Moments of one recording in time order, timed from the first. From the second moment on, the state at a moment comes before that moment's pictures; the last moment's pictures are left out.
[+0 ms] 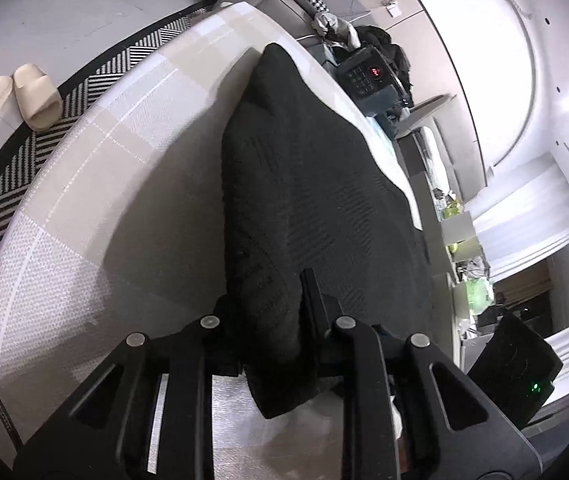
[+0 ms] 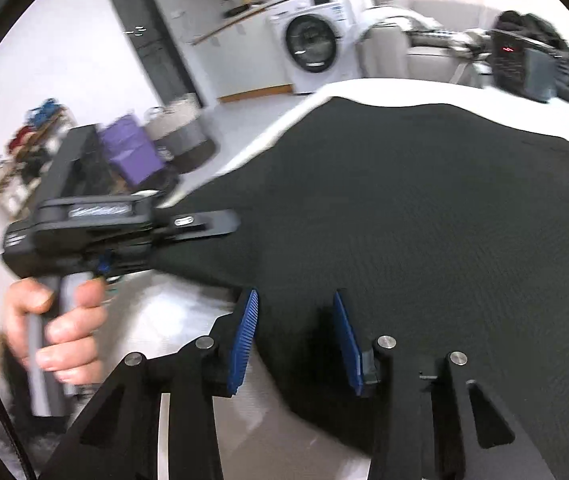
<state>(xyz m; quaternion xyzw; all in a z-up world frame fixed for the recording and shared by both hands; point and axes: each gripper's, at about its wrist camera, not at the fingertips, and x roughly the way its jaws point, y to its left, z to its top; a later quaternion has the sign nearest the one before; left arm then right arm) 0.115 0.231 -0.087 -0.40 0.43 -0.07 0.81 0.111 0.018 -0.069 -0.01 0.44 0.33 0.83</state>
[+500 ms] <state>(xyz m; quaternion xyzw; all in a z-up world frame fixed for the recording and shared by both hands) 0.128 0.231 -0.094 -0.38 0.44 -0.07 0.81 0.114 0.004 -0.081 -0.07 0.44 0.25 0.86</state>
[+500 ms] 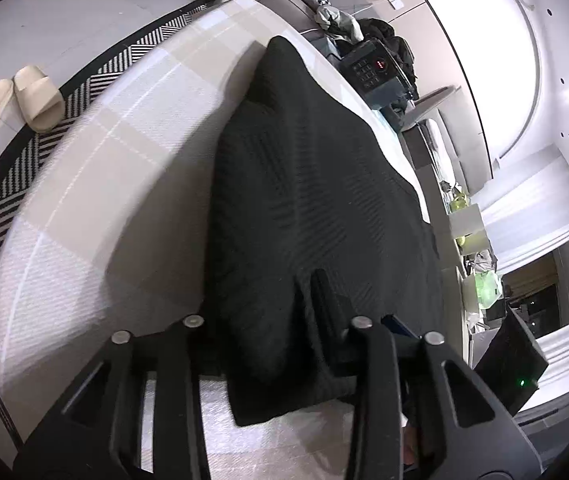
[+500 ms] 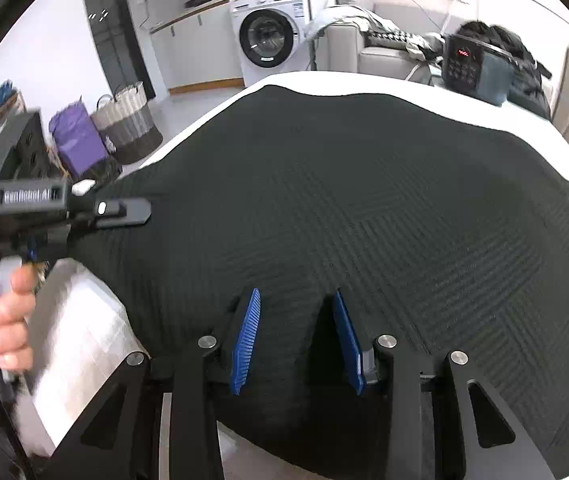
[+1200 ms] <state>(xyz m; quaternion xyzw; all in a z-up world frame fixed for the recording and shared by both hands) 0.135 0.229 -0.096 -0.37 0.43 -0.04 0.82 0.121 -0.017 -0.084 -0.03 0.44 0.27 0.86</state>
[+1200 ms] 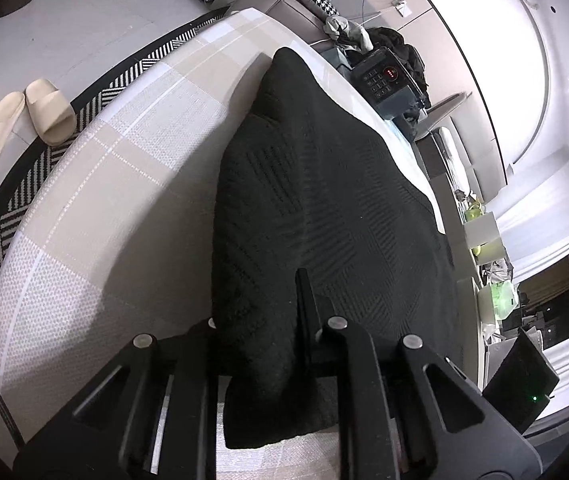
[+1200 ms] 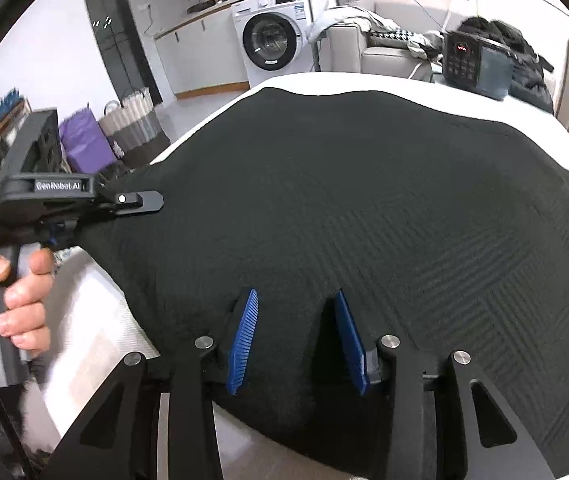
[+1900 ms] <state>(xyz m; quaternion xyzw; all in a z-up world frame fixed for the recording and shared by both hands) 0.224 -0.020 0.056 -0.17 0.37 -0.27 0.87 0.106 -0.168 -0.053 0.07 0.42 0.11 0.90</state>
